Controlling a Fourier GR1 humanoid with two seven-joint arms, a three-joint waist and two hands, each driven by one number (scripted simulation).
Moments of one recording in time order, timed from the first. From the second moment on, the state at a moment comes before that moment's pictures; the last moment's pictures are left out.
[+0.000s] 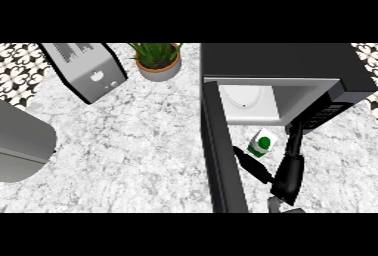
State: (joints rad) left arm 0.65 0.02 0.18 -2.39 0.25 -0.28 -0.09; right arm 0.00 -0.01 0.24 -1.42 0.08 -0.82 -0.27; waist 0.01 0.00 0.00
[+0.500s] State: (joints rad) left arm 0.67 0.02 0.24 -2.38 0.28 -0.33 -0.08; right arm 0.02 -0.01 0.13 -1.22 -0.09 -0.68 -0.53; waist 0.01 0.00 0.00
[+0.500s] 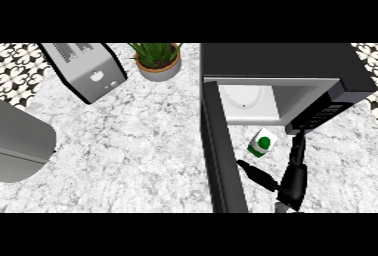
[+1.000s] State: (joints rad) left arm 0.66 0.01 0.26 -2.38 0.30 -0.34 -0.08; right arm -0.12 0.00 0.03 -0.90 -0.18 -0.64 -0.74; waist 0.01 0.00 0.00
